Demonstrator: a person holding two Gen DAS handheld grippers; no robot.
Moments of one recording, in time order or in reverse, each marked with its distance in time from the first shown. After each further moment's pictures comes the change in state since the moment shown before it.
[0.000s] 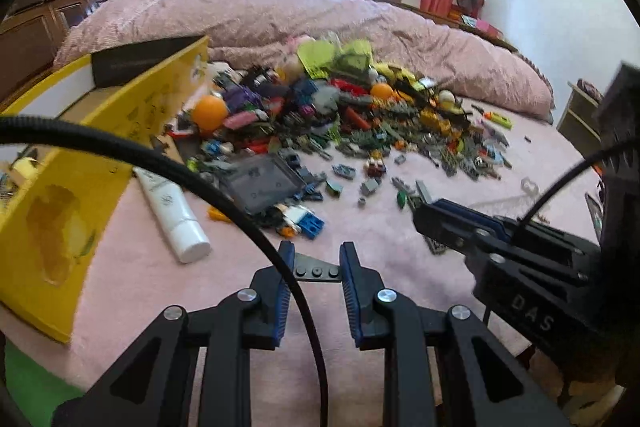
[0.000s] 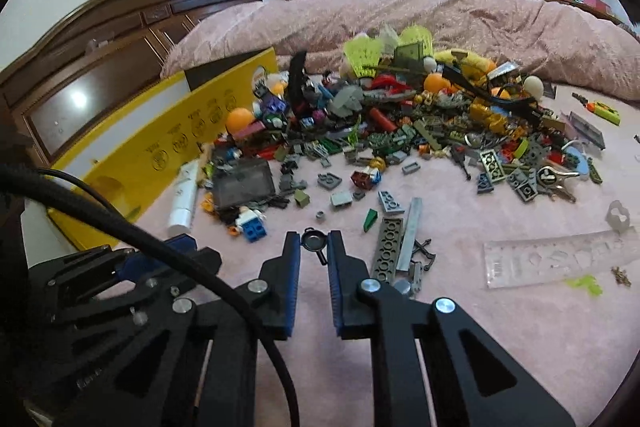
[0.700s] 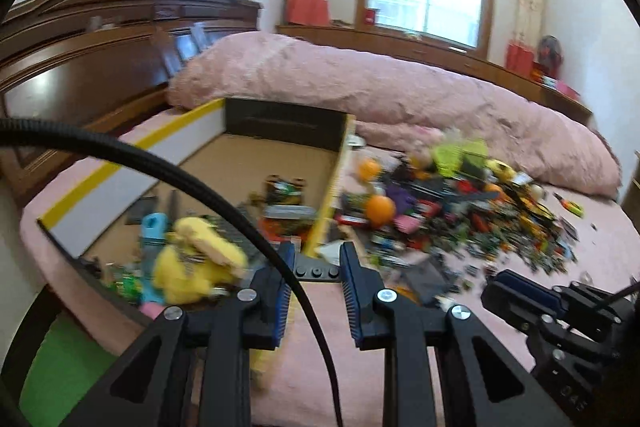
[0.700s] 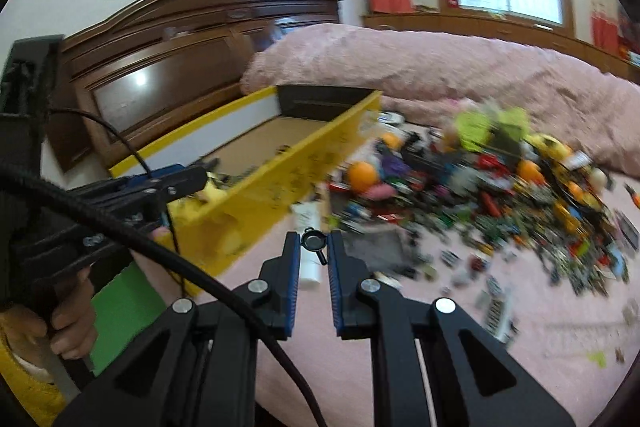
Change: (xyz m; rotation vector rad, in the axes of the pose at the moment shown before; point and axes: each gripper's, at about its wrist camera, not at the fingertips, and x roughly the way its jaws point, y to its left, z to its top) left arm -0.097 0.110 0.050 -0.158 -0.162 0.305; right arm -0.021 0.115 0.046 -0.204 -0.048 0.181
